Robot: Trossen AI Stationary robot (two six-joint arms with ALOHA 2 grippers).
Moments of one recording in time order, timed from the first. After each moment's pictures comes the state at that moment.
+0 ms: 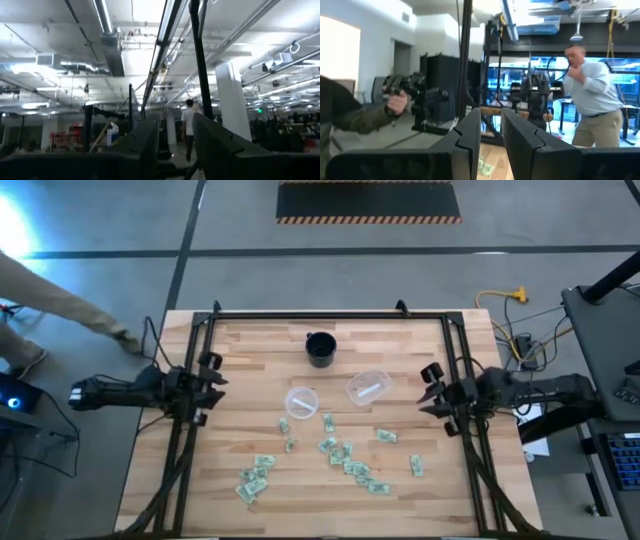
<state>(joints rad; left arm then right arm) -0.02 0.19 0.00 0.72 0.14 -0.02 0.04 0.25 0.01 0.59 -0.30 0.05</state>
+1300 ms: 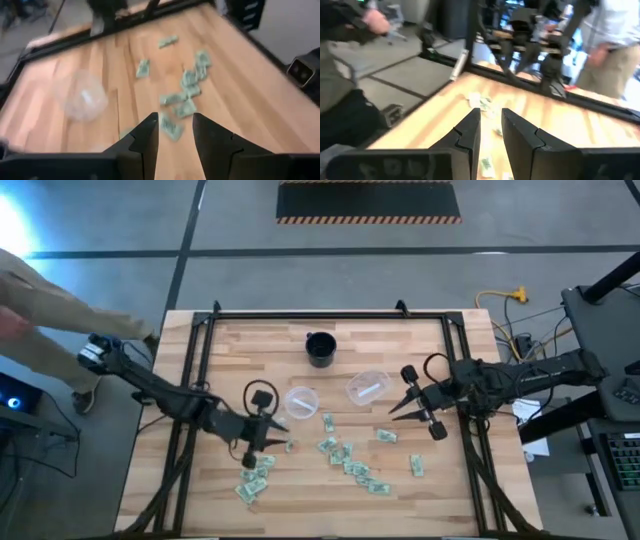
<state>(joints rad) -0.48 1.13 0.78 -0.19 -0.35 0.00 0.15 0.76 0.56 0.03 -0.23 -0.14</state>
